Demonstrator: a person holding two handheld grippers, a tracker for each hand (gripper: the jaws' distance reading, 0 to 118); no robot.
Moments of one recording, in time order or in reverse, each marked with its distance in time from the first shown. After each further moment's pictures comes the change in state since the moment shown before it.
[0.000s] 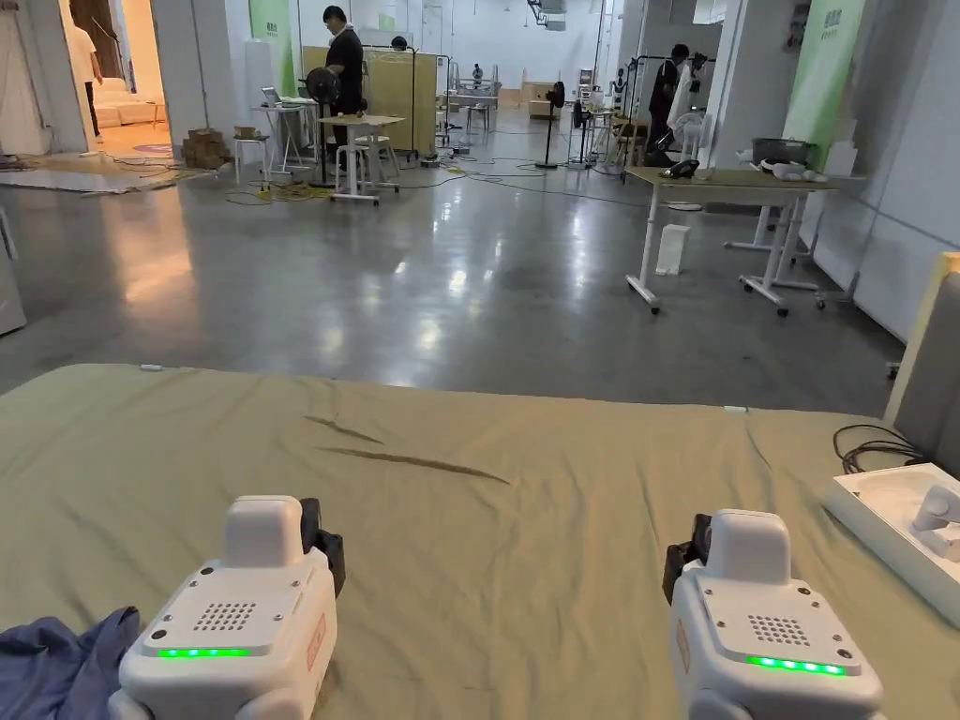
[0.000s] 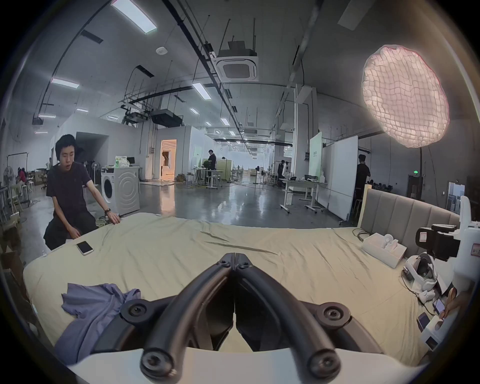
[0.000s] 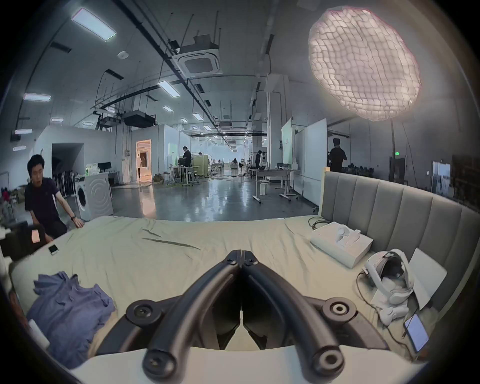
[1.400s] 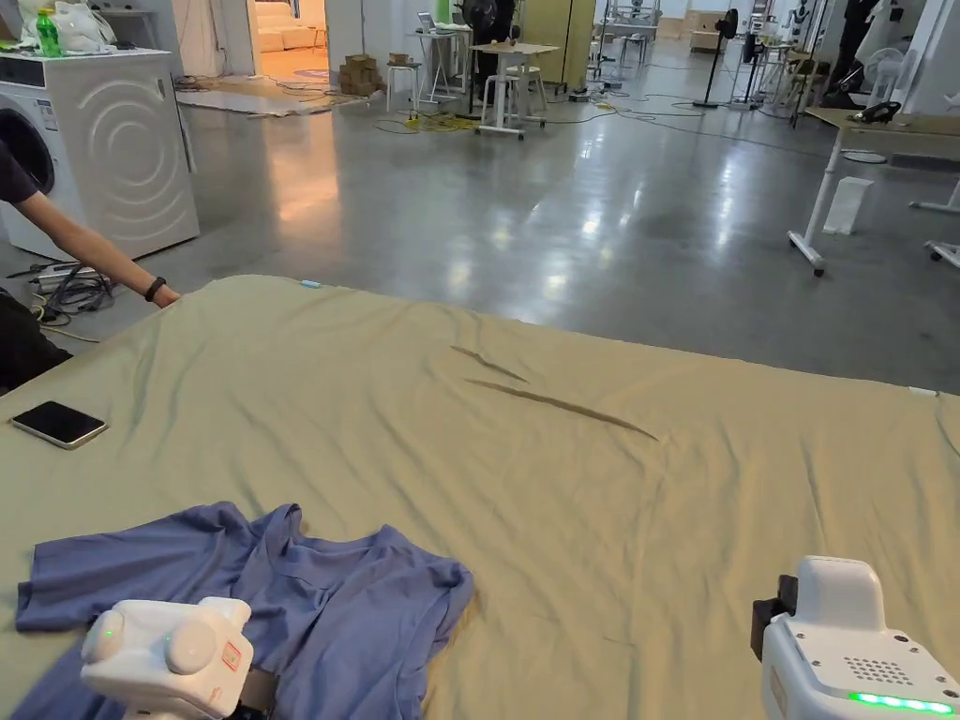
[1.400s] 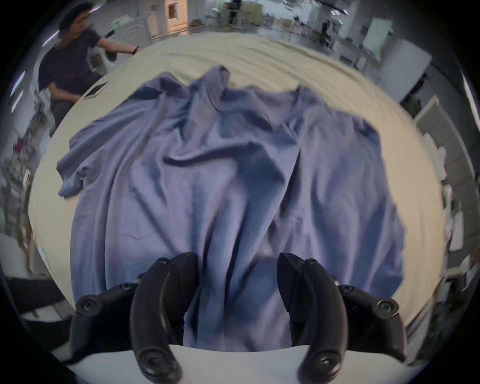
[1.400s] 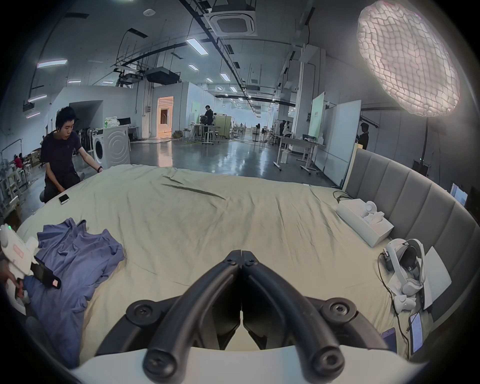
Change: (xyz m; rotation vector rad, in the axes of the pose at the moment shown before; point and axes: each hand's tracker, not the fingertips) left arm -0.240 -0.175 -0.050 -1.098 0.125 0.047; right arm -0.059 -0.056 -0.017 -0.242 0.124 0.125
